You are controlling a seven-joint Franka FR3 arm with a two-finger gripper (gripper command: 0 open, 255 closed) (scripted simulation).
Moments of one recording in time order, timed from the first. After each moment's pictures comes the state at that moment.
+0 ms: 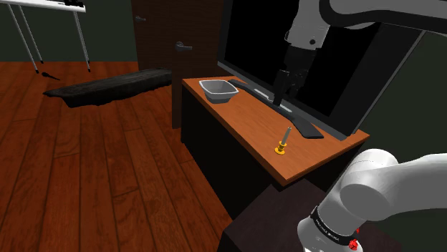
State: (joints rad) arm -0.02 -0.79 0.06 -2.33 0.05 1.52 0.05
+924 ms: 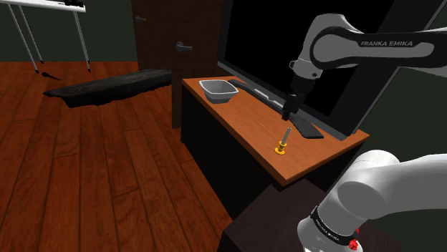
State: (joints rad) arm -0.08 -0.78 -0.19 -2.57 -0.13 1.78 -0.26
